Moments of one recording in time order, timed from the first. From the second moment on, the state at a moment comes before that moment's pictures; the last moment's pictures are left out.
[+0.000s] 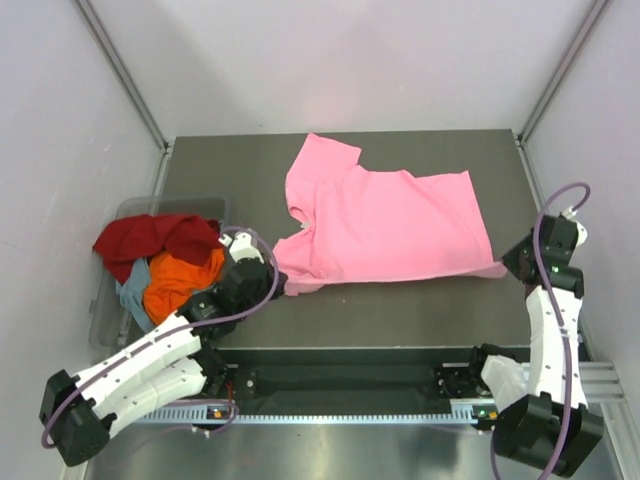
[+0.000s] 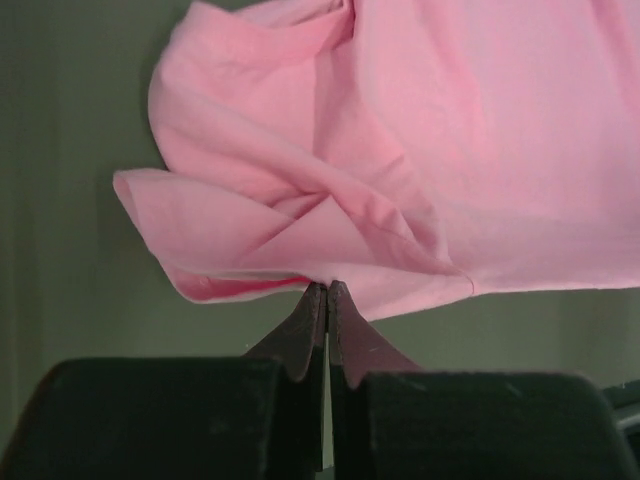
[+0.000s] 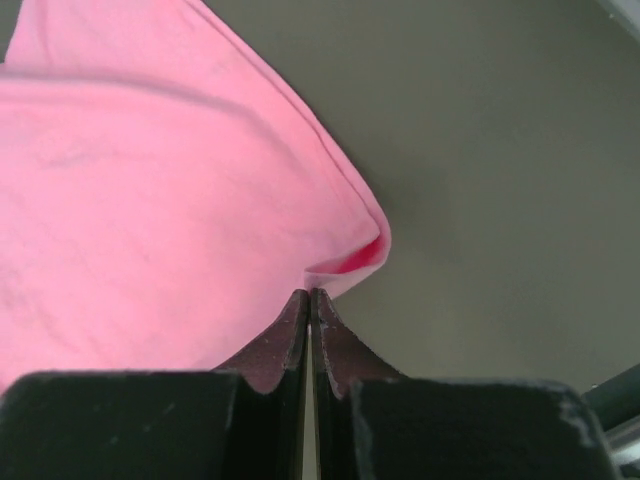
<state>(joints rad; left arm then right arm) -0.77 0.79 0.53 -0.31 -0.37 -0.83 -0.32 0.88 0.80 -0.71 0.06 0.52</state>
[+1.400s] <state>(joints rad) -1.02 1.14 0.77 -0.42 -0.06 -0.84 -0.36 0.82 0.90 -0.69 0.15 0.59</state>
